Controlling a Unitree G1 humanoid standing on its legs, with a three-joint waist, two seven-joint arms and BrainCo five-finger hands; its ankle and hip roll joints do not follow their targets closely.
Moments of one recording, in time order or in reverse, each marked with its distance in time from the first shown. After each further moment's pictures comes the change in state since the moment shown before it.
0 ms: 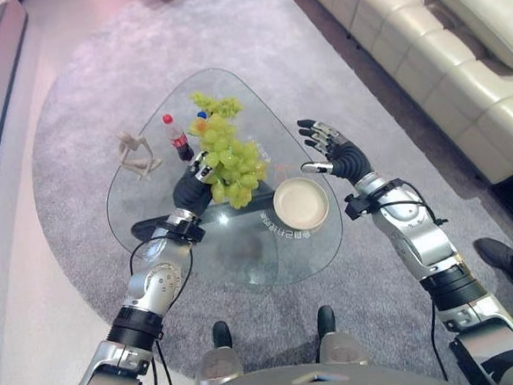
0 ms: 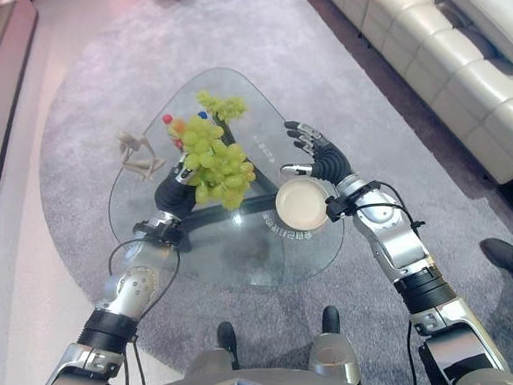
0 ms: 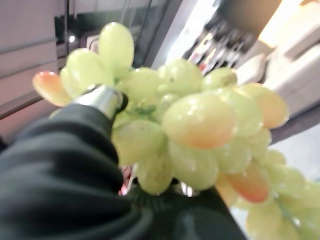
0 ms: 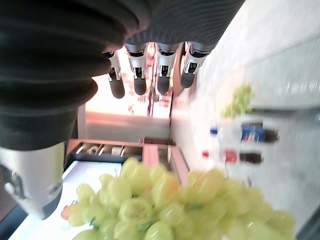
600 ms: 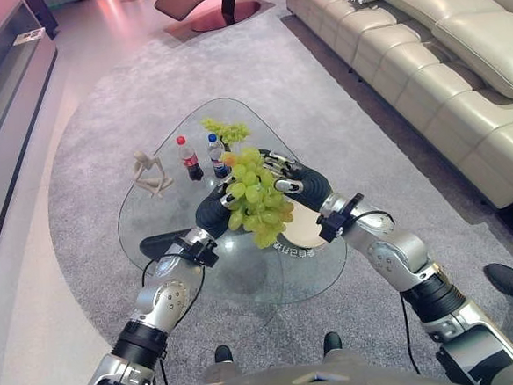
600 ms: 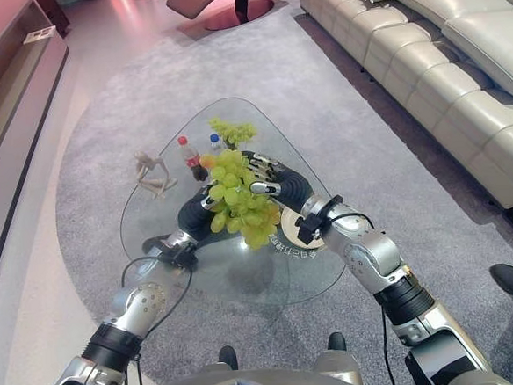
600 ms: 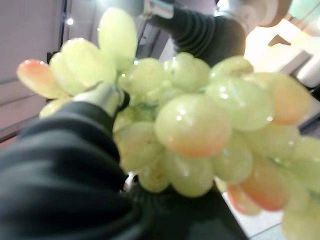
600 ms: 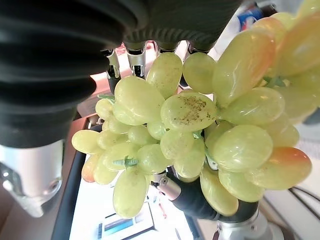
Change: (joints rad) left arm 0.046 0.018 -0.078 -0.031 0.018 0.032 -0.108; right arm 0.008 0.079 0.093 -0.097 0.399 0.275 0.063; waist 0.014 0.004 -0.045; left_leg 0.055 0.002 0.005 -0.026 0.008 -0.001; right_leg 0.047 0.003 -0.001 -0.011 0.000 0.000
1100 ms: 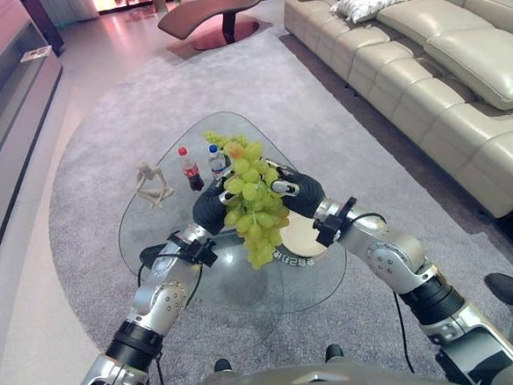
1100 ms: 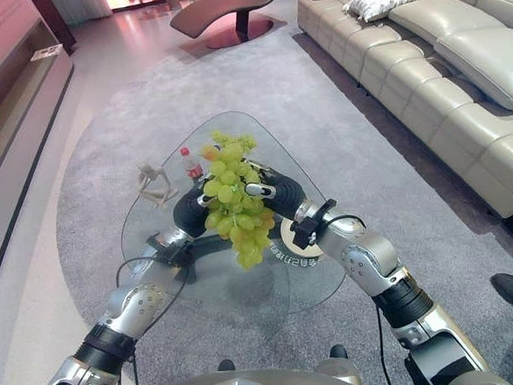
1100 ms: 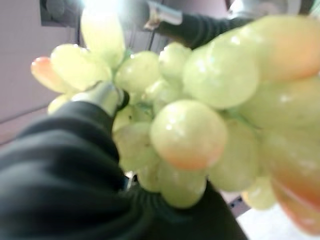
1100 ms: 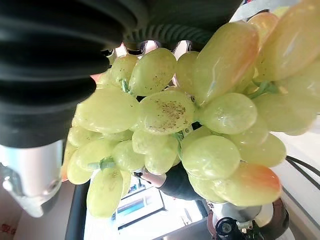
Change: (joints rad) left arm 0.000 0.032 -0.028 -0.078 0.000 -0.088 0.047; right arm 0.007 0.002 0.020 -0.040 0.058 0.023 -0.005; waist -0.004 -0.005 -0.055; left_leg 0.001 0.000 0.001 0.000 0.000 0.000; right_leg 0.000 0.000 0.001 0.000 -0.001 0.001
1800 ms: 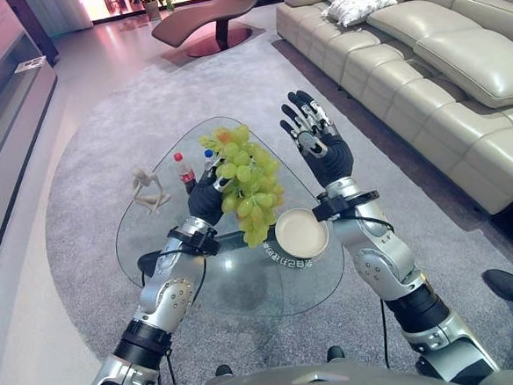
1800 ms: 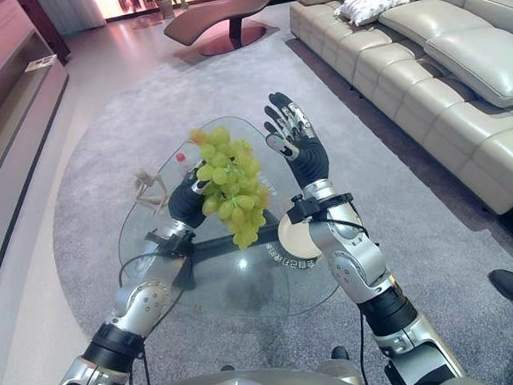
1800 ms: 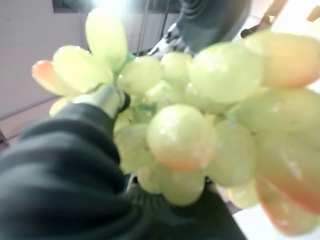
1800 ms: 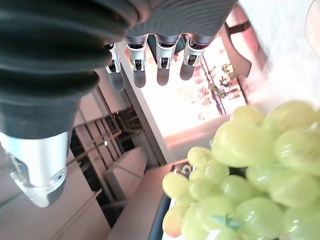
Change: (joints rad) left arm -0.002 -0.073 0.051 -0.028 0.030 -0.025 0.129; right arm 0.039 0.131 -0.052 -0.077 -0.197 -0.386 -0.401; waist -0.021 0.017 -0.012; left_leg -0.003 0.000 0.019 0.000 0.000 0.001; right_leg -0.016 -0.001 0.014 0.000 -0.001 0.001
